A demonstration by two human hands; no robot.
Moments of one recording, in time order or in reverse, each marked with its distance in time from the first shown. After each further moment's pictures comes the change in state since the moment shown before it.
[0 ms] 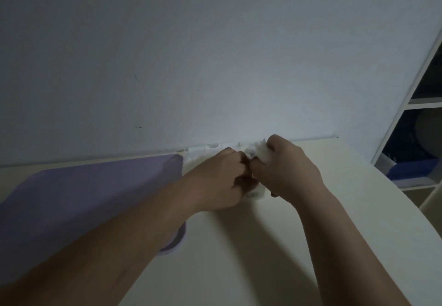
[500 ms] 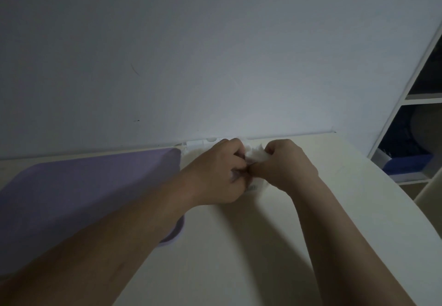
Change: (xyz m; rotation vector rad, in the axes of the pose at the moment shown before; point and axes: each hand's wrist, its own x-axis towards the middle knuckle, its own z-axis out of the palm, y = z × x) left_hand -0.008 0.001 0.004 -0.085 0.179 -0.023; right_hand 0.011 0.008 0.010 0.020 -0.126 0.188
